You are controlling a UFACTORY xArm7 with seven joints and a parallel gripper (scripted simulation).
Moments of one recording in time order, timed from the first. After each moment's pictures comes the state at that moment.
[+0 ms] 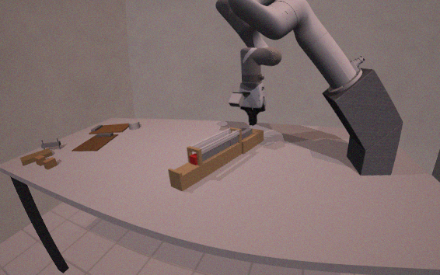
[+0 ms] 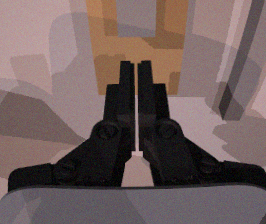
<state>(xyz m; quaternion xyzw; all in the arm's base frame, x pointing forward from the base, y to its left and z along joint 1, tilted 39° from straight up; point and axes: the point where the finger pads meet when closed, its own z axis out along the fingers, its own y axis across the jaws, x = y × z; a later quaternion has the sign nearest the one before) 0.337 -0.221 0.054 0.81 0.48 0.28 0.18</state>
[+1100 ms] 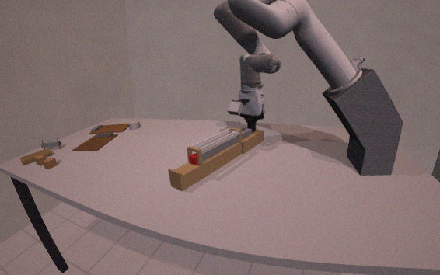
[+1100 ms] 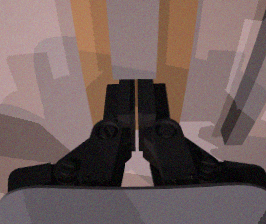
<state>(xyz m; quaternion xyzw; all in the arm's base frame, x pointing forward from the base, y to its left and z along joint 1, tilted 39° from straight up) 0.358 -0.216 0.035 0.81 0.48 0.28 0.19</state>
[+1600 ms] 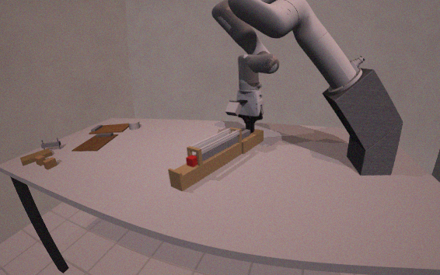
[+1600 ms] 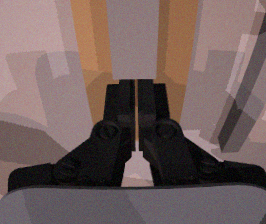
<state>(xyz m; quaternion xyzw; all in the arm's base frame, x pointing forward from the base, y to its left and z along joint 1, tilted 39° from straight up) 0.363 -0.204 0.039 0.81 0.48 0.28 0.19</state>
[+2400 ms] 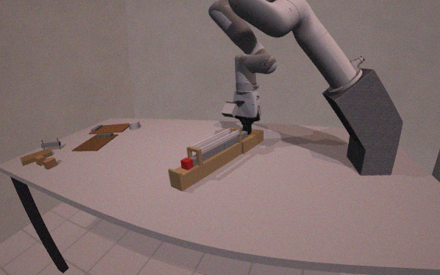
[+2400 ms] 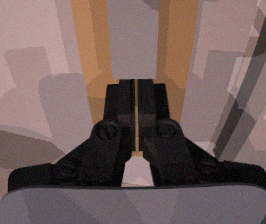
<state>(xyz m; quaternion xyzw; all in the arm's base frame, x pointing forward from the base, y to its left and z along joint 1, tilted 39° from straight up) 0.372 -0.185 0.045 0.81 0.48 0.28 0.19</state>
